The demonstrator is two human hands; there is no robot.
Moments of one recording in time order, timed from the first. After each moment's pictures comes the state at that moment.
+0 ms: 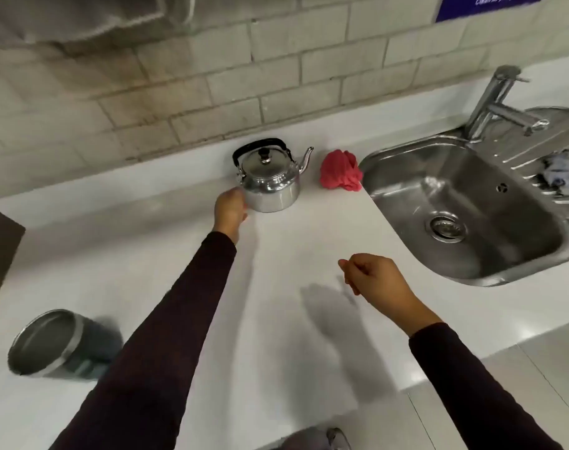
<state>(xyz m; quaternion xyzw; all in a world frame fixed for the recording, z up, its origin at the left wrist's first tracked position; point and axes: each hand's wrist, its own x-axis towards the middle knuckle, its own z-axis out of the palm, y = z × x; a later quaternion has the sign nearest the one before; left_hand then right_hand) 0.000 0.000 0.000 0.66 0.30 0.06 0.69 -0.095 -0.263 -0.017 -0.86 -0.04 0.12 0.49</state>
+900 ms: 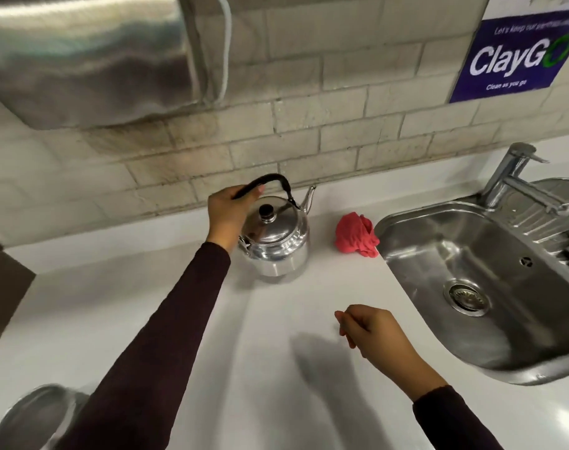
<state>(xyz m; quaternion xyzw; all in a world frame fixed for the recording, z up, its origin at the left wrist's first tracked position) 0.065 0.029 0.082 0.70 0.16 0.21 0.66 -0.046 -0.232 0.000 -0.87 -0.08 0.13 0.47</state>
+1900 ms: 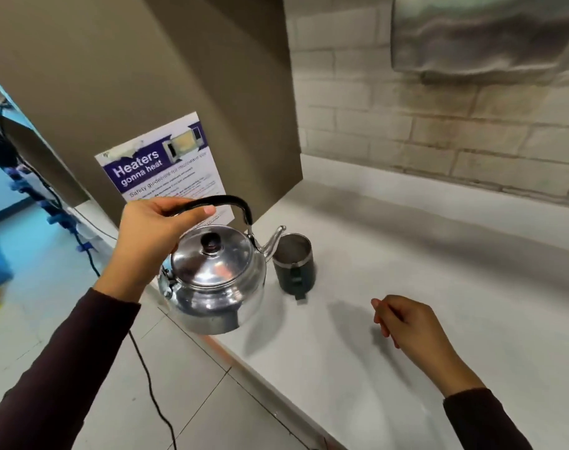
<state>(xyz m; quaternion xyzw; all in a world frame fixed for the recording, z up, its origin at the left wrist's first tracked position) -0.395 0.117 0.182 0.70 0.44 0.43 0.35 -0.139 -0.074 0.001 -0.76 -0.41 0.26 0.44</state>
